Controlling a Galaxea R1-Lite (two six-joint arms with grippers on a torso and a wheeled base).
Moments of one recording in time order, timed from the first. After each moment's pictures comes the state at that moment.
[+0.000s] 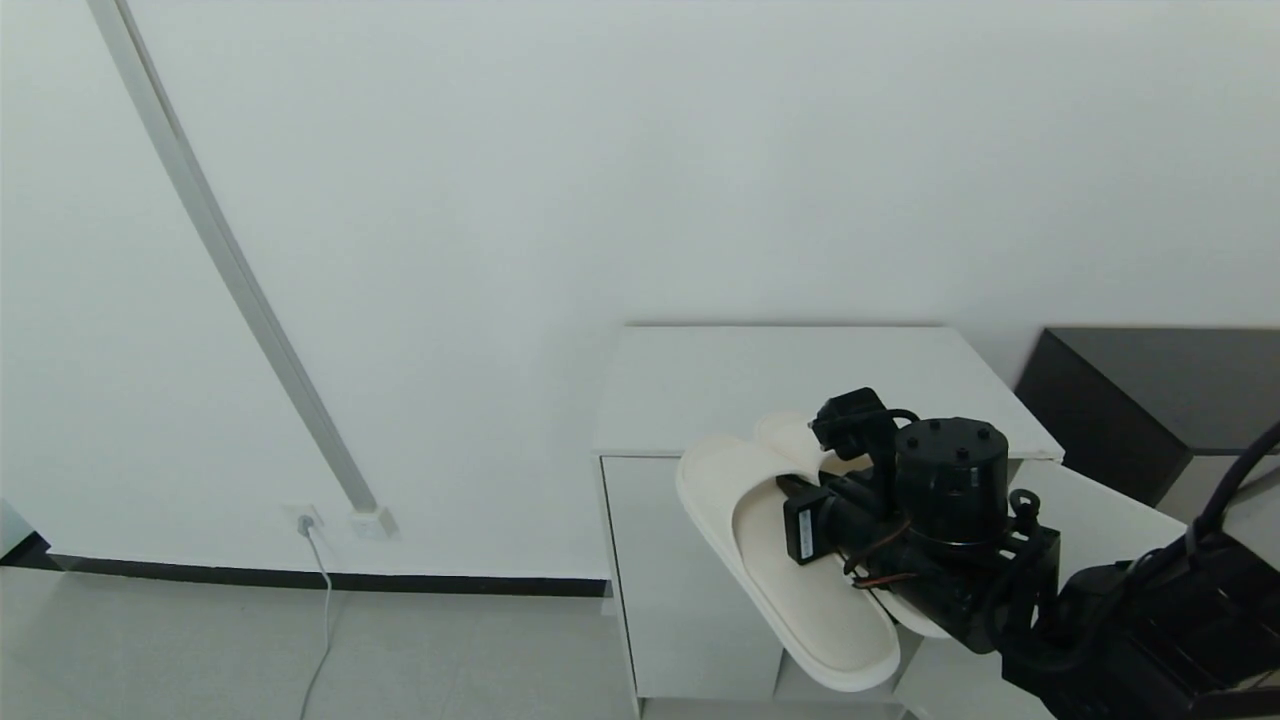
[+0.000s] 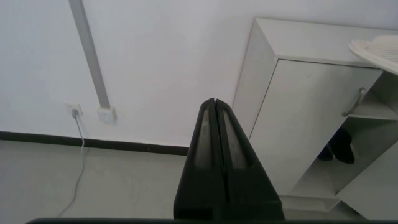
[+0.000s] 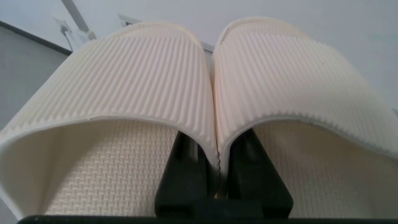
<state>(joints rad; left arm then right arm) 0.00 0.00 0.00 0.00 0.06 -0.07 0.72 1.92 -0.71 -0.98 -0.28 0.06</state>
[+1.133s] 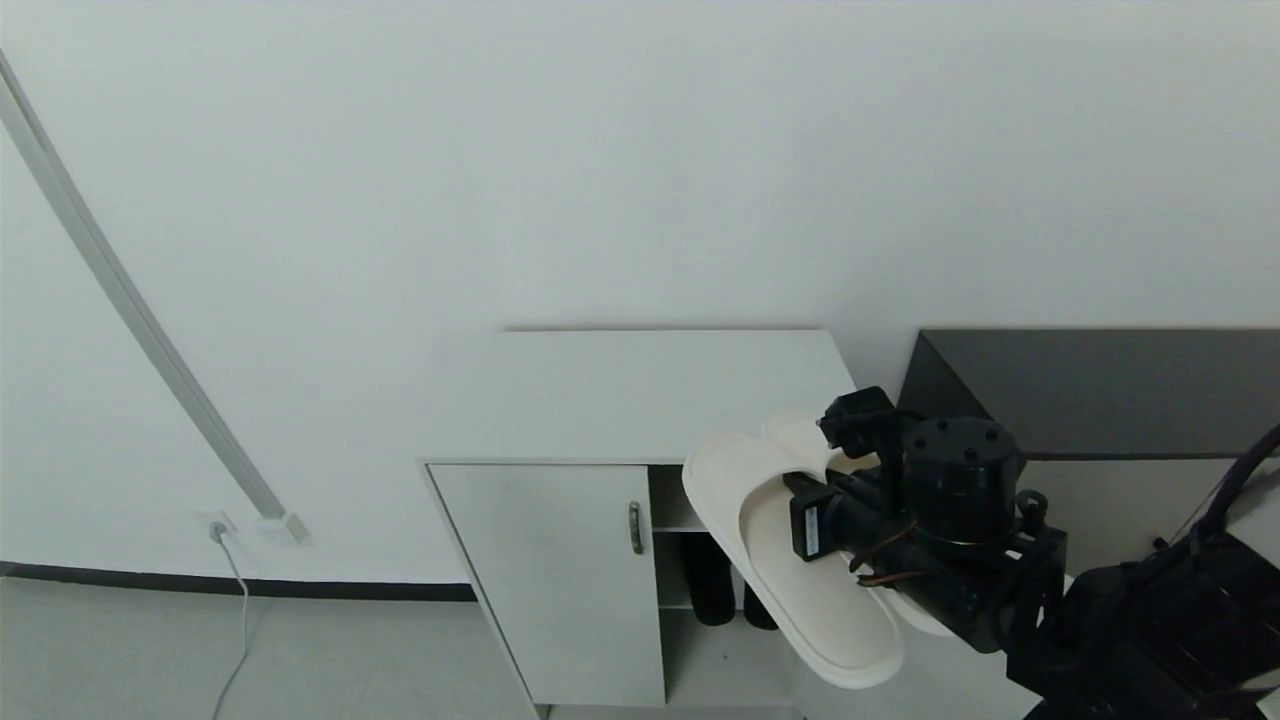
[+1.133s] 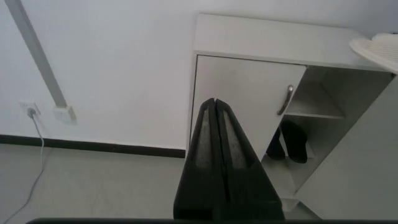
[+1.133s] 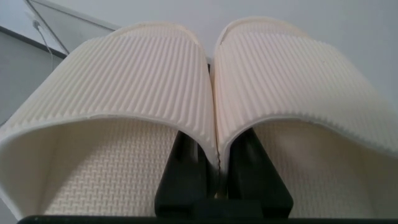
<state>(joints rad) 0.00 0.00 0.00 0.00 0.06 -0.07 0.72 1.92 -0.70 -1.00 -0.28 0.06</state>
